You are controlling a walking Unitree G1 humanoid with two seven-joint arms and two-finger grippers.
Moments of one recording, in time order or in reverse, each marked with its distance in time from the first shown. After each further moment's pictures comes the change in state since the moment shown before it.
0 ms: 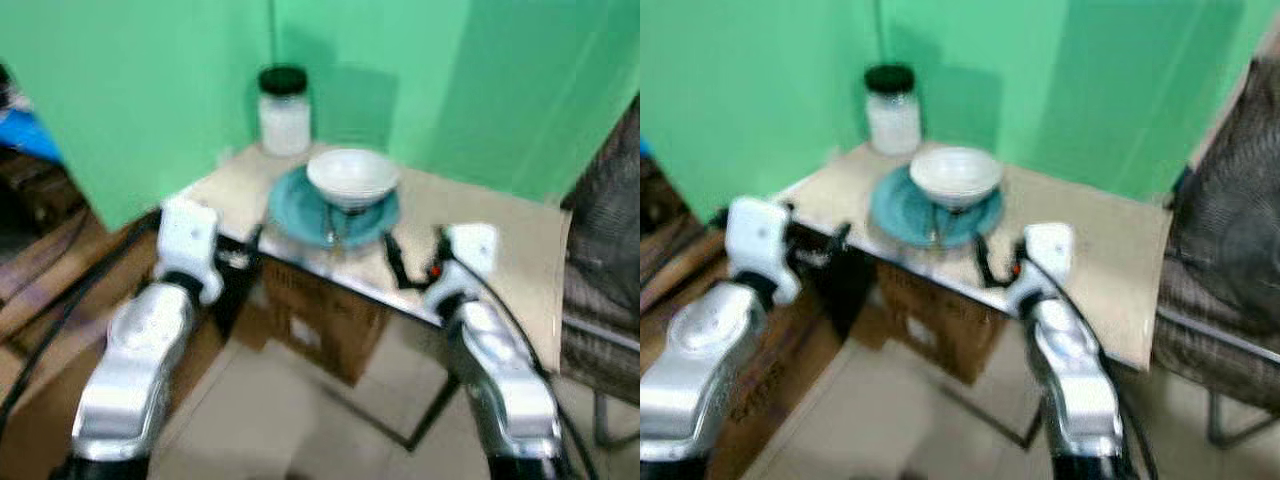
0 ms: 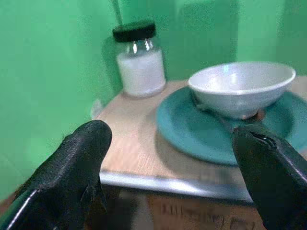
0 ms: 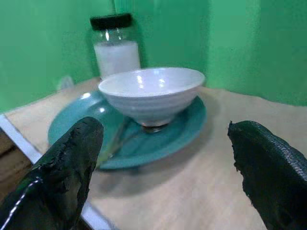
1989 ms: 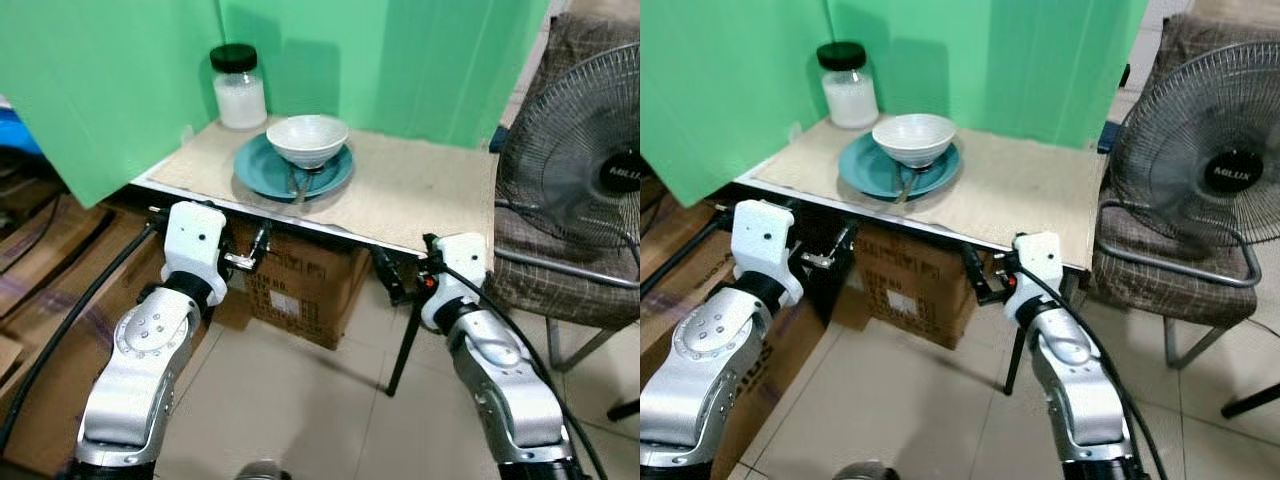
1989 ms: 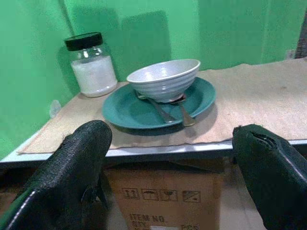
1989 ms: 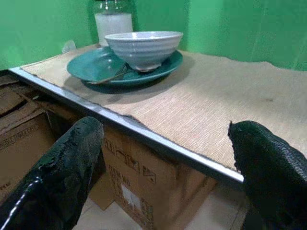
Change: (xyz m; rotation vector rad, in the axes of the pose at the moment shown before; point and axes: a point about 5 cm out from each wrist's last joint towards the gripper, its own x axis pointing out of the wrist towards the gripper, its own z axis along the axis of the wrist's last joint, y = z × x) left arm -0.004 -0.006 0.005 0.025 -0.023 -0.003; right arm -0.006 0.000 -0.009 -0.056 0.058 0.093
